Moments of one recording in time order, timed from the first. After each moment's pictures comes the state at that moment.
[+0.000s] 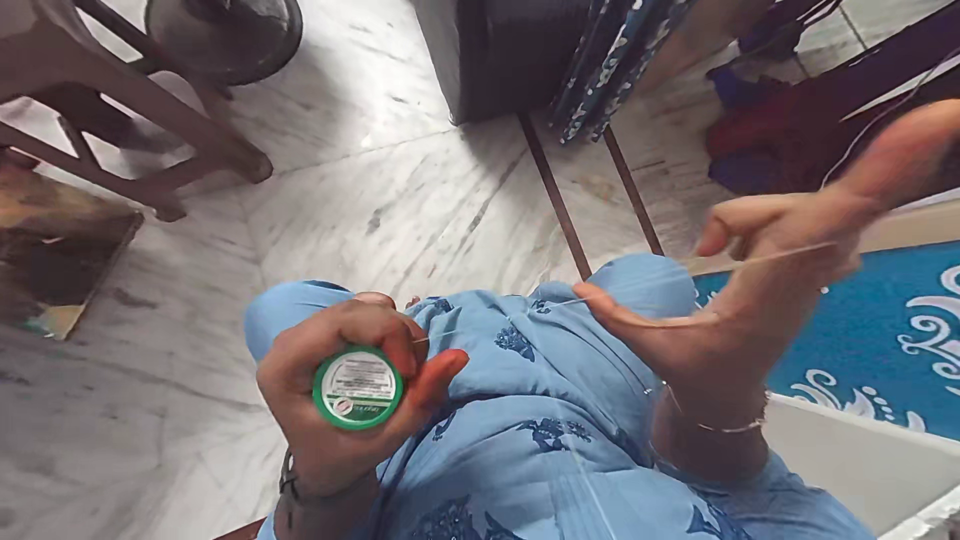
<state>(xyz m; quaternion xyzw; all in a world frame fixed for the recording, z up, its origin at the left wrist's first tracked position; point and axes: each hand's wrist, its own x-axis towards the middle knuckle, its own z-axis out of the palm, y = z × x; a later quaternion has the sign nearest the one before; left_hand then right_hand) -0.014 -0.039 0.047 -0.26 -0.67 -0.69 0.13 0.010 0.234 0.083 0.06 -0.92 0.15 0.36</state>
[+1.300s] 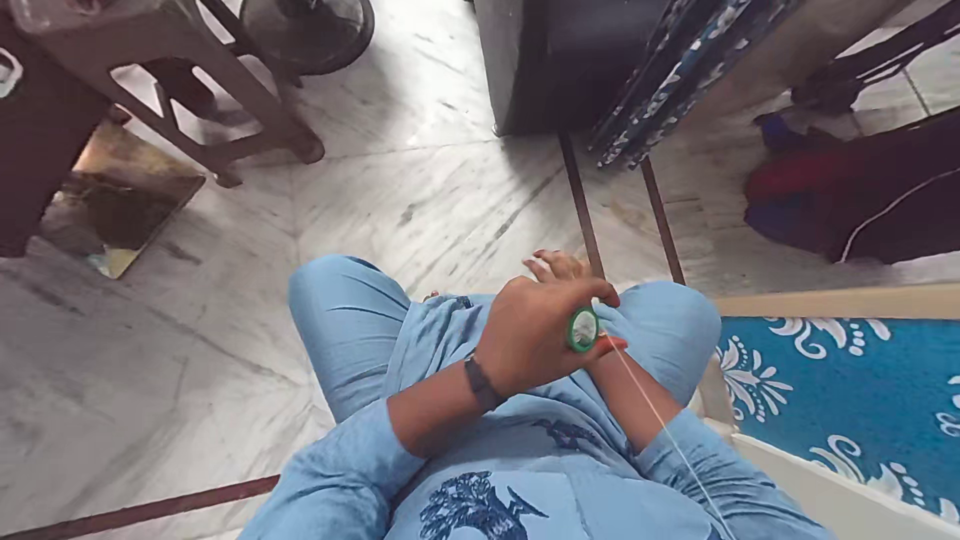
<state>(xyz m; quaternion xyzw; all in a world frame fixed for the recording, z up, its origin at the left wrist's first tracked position) -0.018 0.051 0.015 -0.33 -0.79 -0.51 0.05 -0.034 0.225 -0.121 0.15 -0.96 0.22 0.10</state>
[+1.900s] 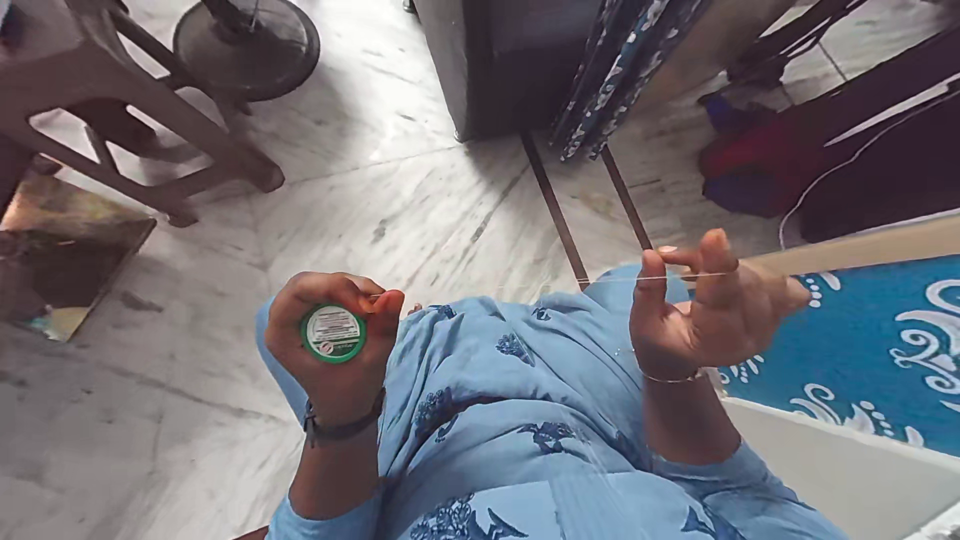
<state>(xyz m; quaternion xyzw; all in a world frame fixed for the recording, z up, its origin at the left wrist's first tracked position) -0.034 -0.056 0.010 -0.20 -0.66 -0.68 0.25 0.005 0.254 0.030 0.08 -0.82 0.04 0.57</state>
